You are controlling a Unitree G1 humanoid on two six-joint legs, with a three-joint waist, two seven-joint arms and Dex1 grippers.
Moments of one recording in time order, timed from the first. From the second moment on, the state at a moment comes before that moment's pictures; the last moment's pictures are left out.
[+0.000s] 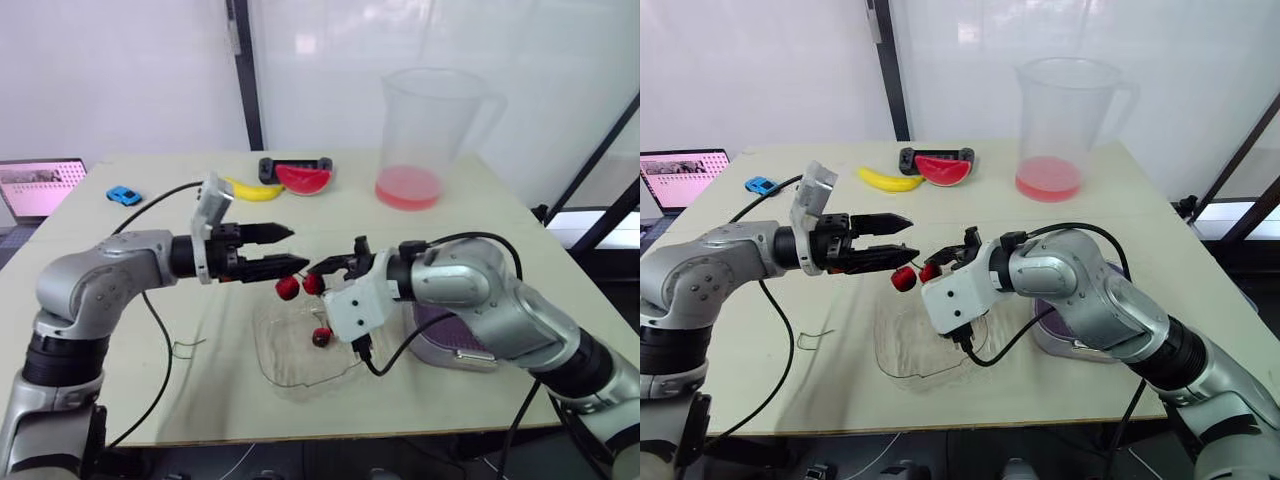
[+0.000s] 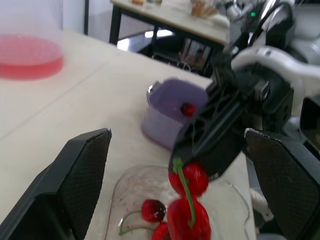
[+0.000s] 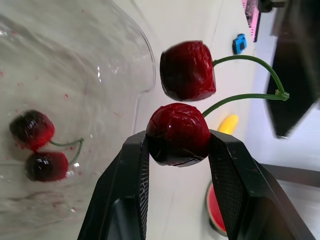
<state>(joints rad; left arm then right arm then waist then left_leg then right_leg) -0.72 0.74 0.06 -0.21 -0.90 0.95 -0.93 -0.87 -0.79 0.53 -0.51 -0.27 0.24 0.99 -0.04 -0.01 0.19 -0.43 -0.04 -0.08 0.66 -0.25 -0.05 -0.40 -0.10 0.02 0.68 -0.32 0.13</state>
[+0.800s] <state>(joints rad) -0.76 0.70 0.06 -0.22 -0.90 1.00 -0.88 -0.83 -0.74 0.47 -0.49 -0.35 0.18 1.04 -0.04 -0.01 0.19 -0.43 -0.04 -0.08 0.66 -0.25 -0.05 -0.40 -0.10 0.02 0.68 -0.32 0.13</state>
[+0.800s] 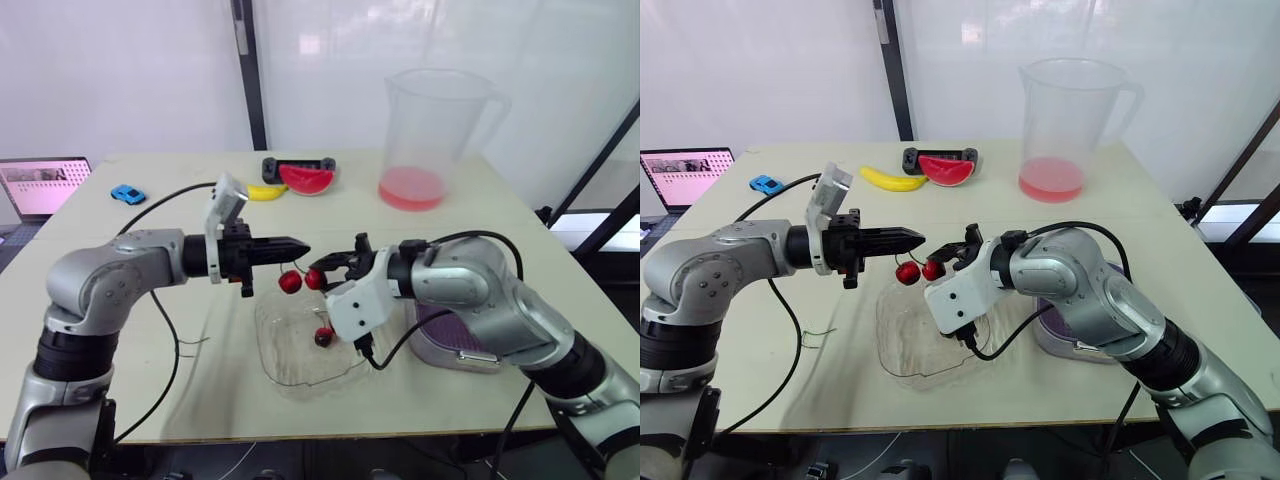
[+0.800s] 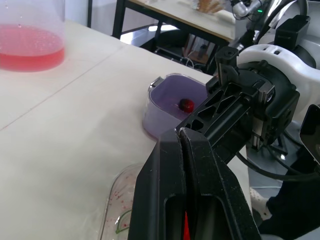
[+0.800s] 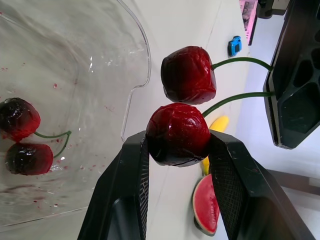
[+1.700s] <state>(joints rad) -0.84 0.55 0.05 -0.12 -0.86 0.84 -0.97 -0.84 -0.64 -0.14 -0.48 0.50 1.31 1.08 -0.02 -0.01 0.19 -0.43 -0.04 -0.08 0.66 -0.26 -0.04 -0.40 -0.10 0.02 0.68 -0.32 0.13</state>
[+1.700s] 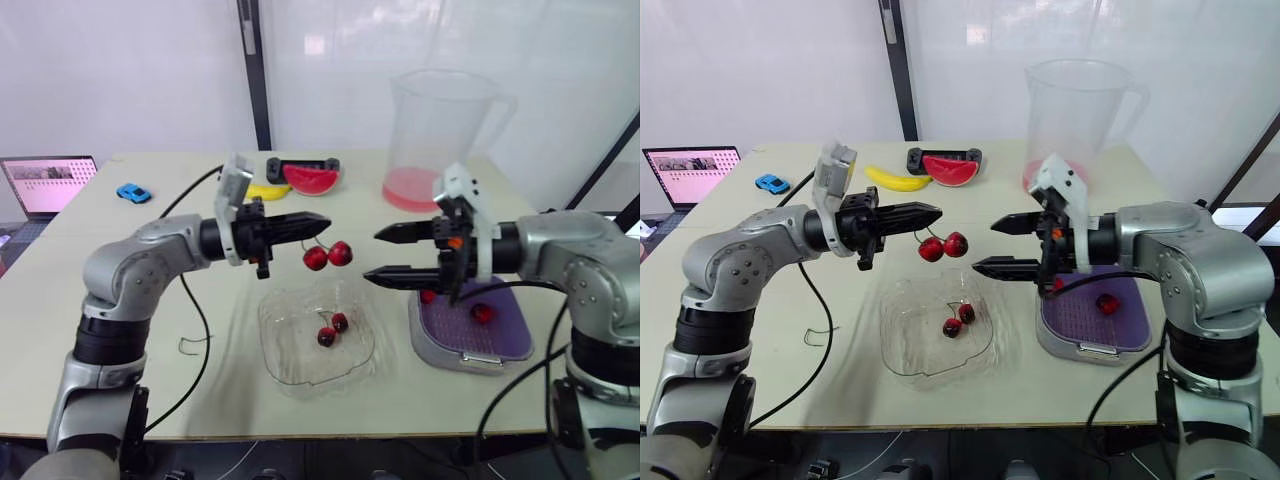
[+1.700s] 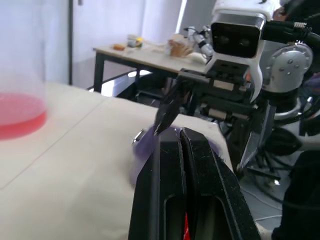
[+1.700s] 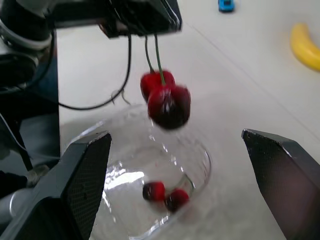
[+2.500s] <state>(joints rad) -0.84 0.52 0.05 -0.10 -0.84 0.84 -0.97 -0.83 -0.61 0.03 -0.42 0.61 1.13 0.87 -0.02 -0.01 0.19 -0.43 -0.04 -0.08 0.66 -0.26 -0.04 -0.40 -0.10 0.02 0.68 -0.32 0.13</state>
